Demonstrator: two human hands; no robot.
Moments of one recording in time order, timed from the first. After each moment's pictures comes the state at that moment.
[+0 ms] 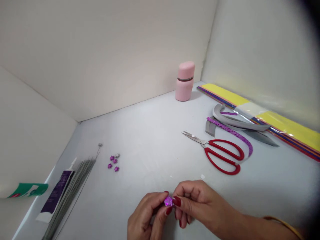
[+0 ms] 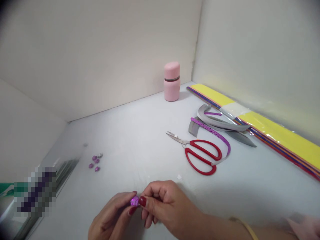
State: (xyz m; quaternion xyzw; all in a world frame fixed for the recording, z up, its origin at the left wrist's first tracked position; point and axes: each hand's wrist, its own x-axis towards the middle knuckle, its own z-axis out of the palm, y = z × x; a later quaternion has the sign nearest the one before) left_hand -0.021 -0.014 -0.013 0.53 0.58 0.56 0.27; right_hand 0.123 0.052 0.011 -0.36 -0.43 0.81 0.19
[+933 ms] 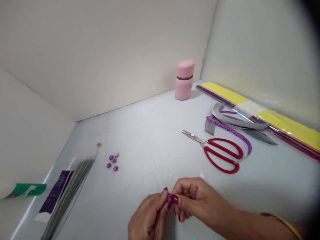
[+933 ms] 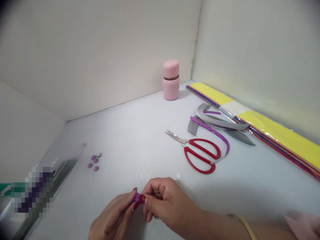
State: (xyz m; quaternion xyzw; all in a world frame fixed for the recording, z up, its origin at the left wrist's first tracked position) left_hand -0.021 -0.015 -0.018 0.58 0.57 0.54 0.21; right_hand 0.121 0.053 0.012 -0.39 -0.42 0.80 0.20
